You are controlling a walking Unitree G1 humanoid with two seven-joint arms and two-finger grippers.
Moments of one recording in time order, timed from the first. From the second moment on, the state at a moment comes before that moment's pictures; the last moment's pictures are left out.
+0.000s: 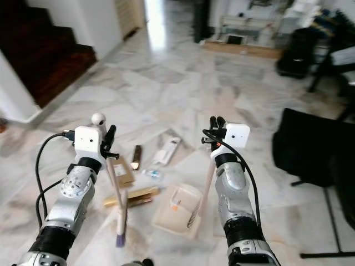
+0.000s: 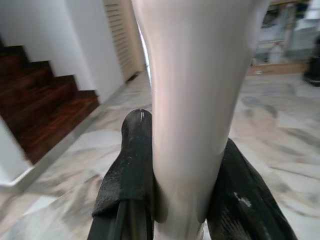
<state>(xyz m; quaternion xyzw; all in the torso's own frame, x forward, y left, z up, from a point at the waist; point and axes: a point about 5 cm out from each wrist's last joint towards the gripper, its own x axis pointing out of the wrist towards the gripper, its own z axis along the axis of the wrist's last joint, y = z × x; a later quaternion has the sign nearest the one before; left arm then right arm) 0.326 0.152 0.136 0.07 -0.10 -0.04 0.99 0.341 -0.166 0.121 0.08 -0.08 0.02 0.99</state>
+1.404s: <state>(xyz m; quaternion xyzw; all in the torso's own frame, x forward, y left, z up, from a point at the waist) 0.321 0.154 0.138 0.08 -0.09 -0.03 0.99 0.348 -0.155 0.133 0.10 -0.09 0.05 0.99</state>
